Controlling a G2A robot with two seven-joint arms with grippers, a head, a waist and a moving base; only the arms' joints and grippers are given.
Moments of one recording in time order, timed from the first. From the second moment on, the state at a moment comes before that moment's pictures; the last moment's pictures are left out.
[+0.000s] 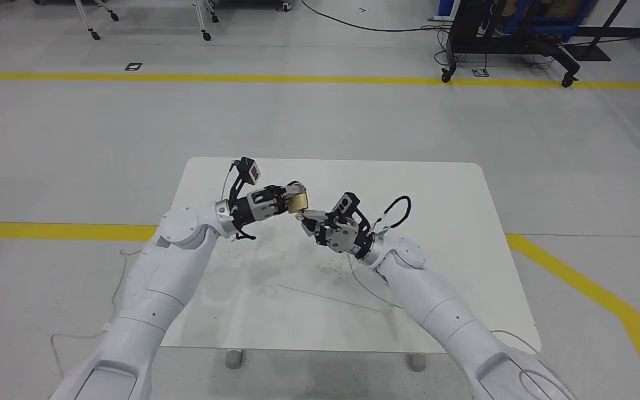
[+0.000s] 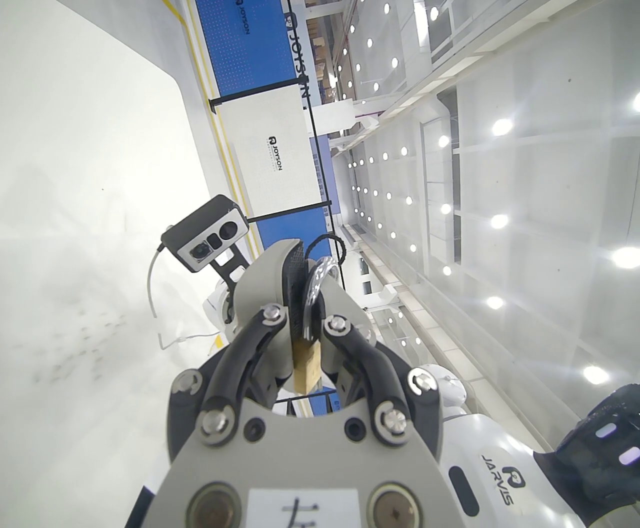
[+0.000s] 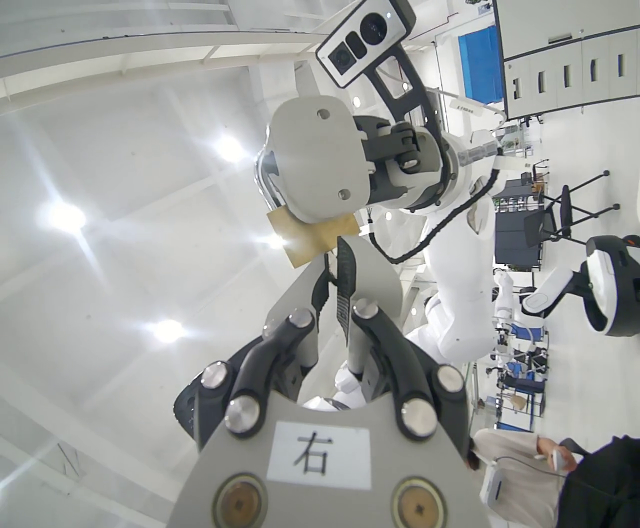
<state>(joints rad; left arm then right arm) 0.89 -1.22 -1.10 -1.06 -0.57 -0.26 -1.05 -0.98 -1.43 0.91 -0.88 1.07 -0.18 1.11</state>
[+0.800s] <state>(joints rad) 0.89 -1.24 -1.10 -1.03 -0.65 -0.25 -1.08 -1.05 -1.41 0.97 -1.04 0.87 -0.37 1.05</state>
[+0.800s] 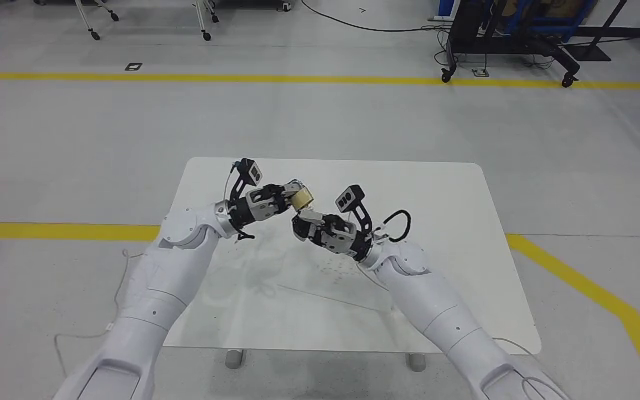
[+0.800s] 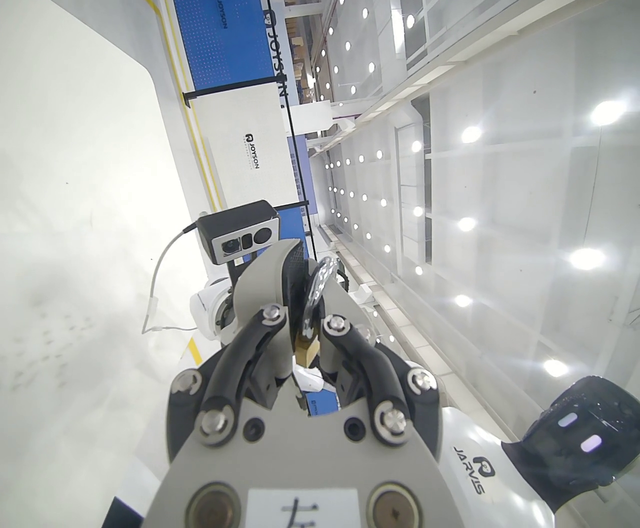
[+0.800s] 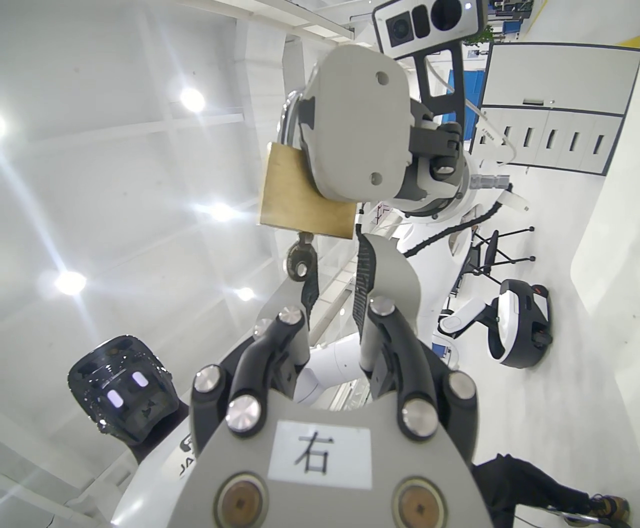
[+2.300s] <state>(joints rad) 0.90 -1.24 -1.12 -1.05 -0.60 -0.33 -1.10 -1.02 -1.44 1.02 -0.91 1.06 -0.21 1.25</state>
